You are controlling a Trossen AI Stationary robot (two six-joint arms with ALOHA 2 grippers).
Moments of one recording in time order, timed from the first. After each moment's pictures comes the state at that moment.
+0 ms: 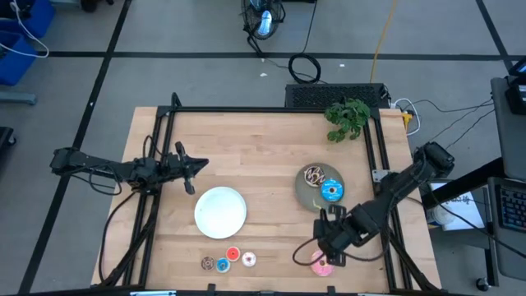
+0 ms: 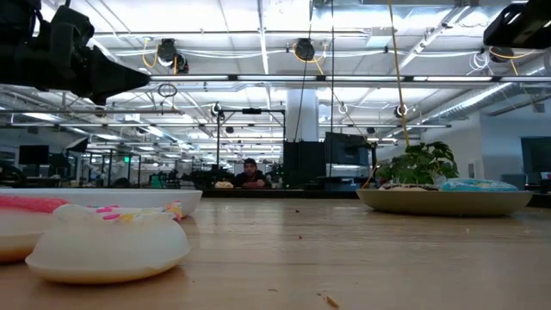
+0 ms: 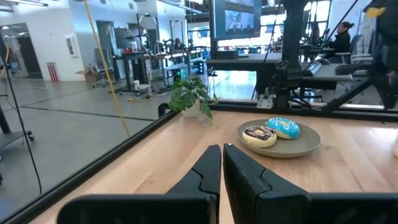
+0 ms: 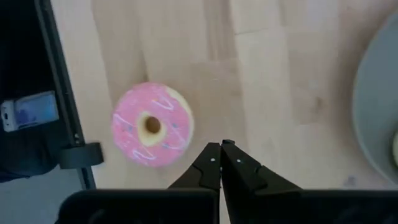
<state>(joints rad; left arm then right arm) -0.14 0.34 0.01 0.37 -0.45 0.05 0.67 1.58 1.21 -0.95 0.02 0.84</state>
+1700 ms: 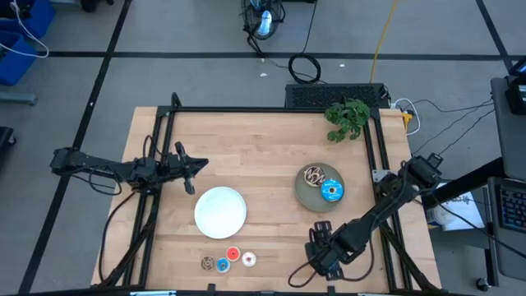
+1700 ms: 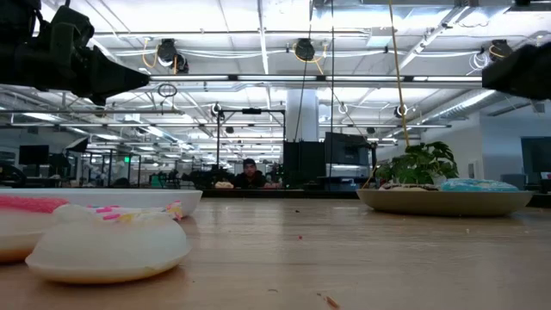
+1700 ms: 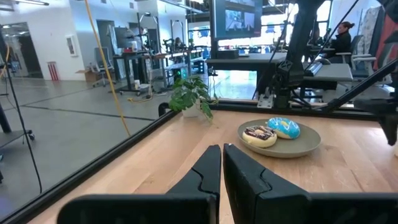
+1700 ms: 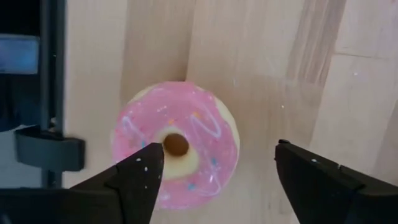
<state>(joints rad) -0.14 0.34 0.01 0.37 -0.45 0.05 0.72 1.78 1.19 -0.74 0.00 0.60</state>
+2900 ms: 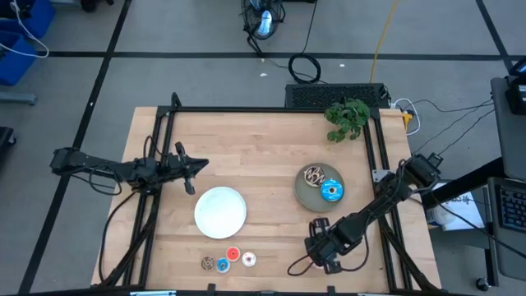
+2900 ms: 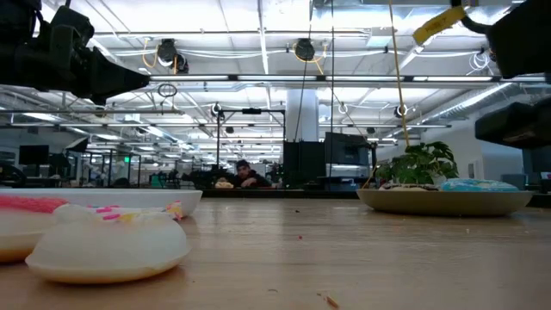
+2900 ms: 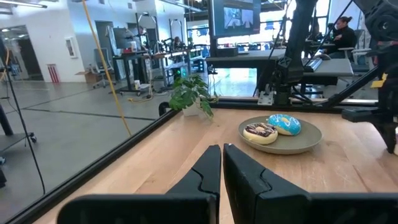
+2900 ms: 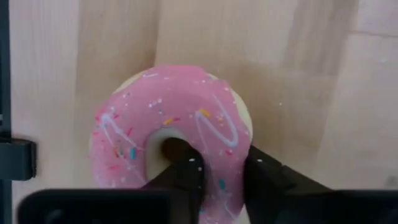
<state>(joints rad) -0.14 0.34 0.01 0.36 -0.45 0.07 0.67 1.78 1.03 -0.57 -0.03 0.54</state>
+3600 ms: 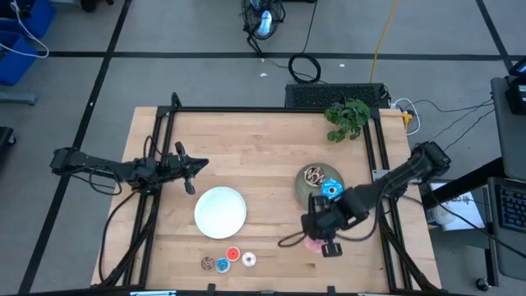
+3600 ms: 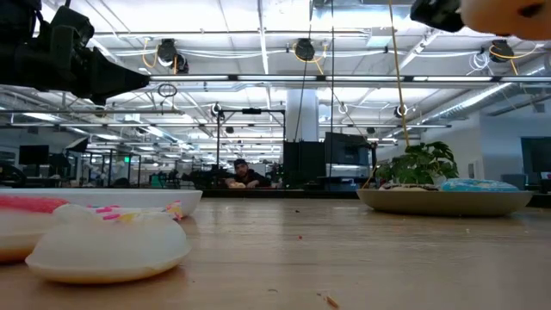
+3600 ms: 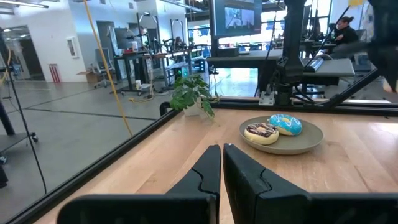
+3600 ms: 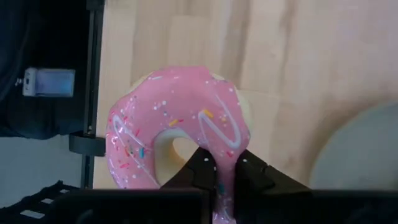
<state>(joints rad) -0.14 0.34 0.01 0.36 -0.45 0.07 0.50 1.59 1.37 -1.02 -0.08 0.42</state>
